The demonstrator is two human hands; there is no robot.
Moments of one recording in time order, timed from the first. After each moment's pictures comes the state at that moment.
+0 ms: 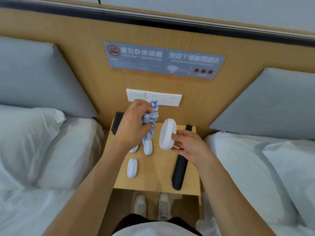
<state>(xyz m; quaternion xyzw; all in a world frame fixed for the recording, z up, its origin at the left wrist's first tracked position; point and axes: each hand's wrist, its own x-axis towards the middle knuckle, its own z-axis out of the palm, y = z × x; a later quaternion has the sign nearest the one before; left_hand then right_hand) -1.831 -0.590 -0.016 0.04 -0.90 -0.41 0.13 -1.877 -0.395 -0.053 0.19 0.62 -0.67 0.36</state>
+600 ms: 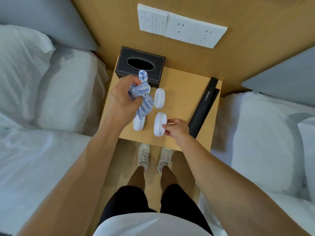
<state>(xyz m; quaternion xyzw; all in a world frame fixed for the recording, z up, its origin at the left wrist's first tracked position) -1.792 -0.631 -0.158 0.22 -0.86 -0.45 0.07 -1.838 -0.436 -0.268 0.27 0.72 -0.48 0.42</state>
